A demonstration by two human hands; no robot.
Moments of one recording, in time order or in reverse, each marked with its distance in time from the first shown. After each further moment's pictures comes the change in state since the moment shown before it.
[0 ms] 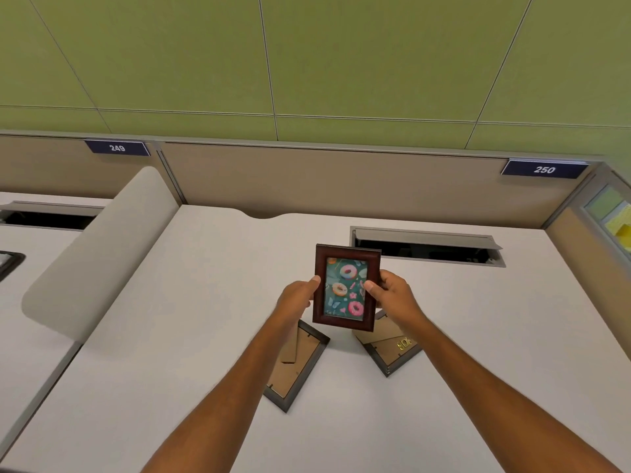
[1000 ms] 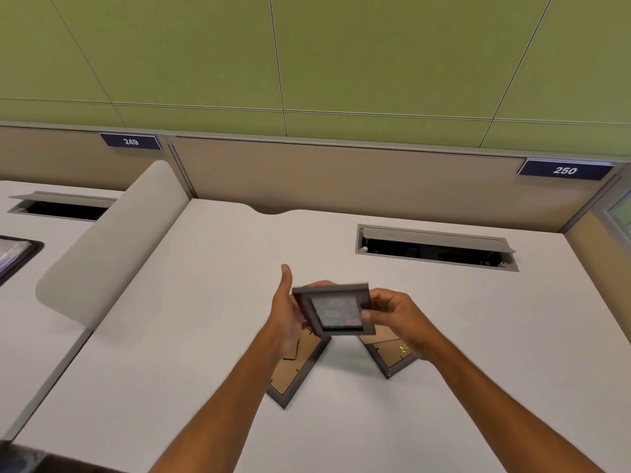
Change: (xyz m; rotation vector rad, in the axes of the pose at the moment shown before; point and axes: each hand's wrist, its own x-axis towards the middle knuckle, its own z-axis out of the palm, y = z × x) left_hand -0.018 -0.023 0.002 -0.529 -0.059 -0.057; right_hand -0.025 0.012 -0.016 0.142 -0.317 -0.020
